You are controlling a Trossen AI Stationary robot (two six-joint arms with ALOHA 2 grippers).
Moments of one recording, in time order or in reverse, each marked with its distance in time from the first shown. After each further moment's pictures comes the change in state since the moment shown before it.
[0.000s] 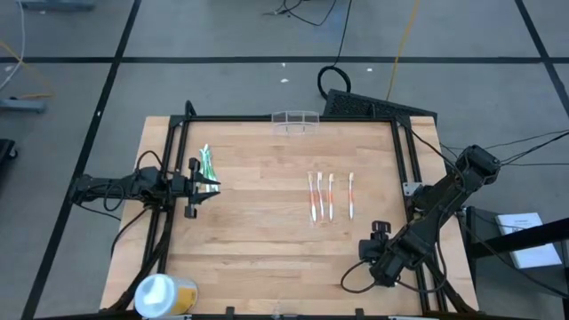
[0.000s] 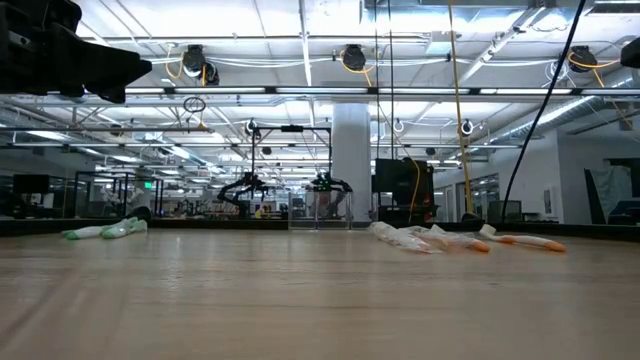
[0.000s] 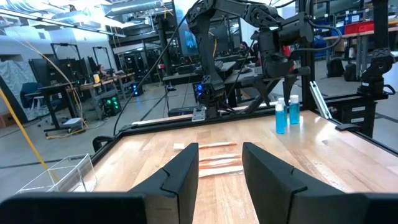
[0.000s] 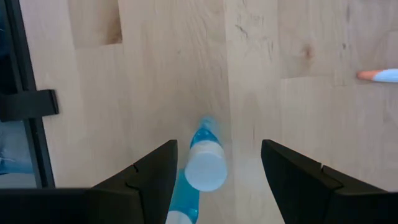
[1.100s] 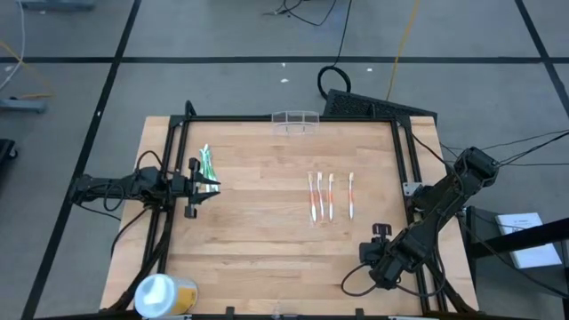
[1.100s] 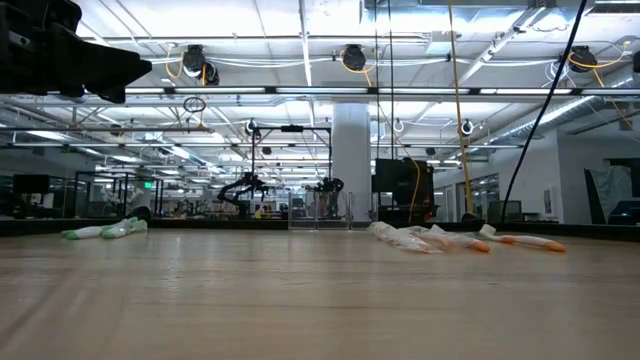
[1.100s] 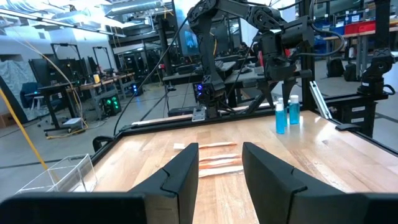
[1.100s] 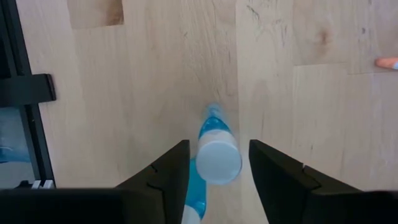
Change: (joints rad) left arm 0.000 0.000 0.000 0.000 0.000 0.000; right arm 0.012 0.028 0.000 -0.009 -0.029 0.002
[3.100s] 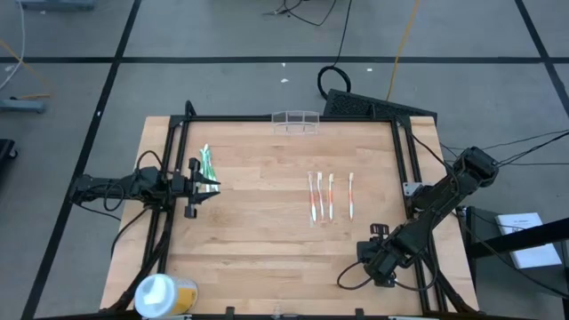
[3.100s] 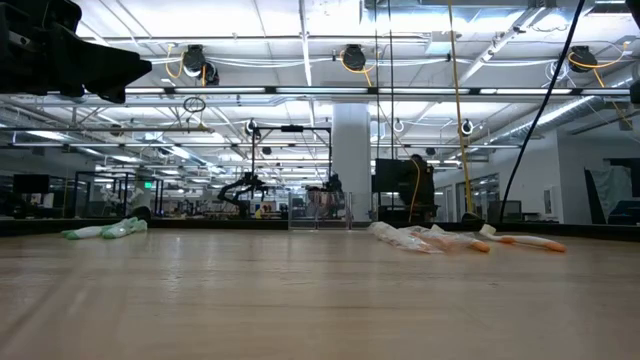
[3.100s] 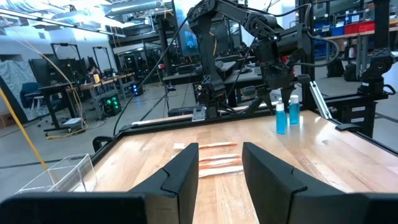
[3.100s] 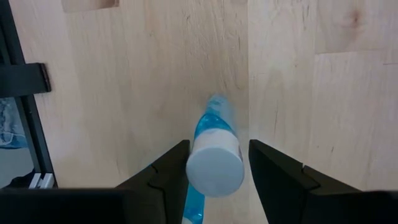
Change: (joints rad) left arm 0.000 0.000 0.000 0.000 0.000 0.000; right arm -0.048 -0.003 -0.077 0.098 -0.097 -0.038
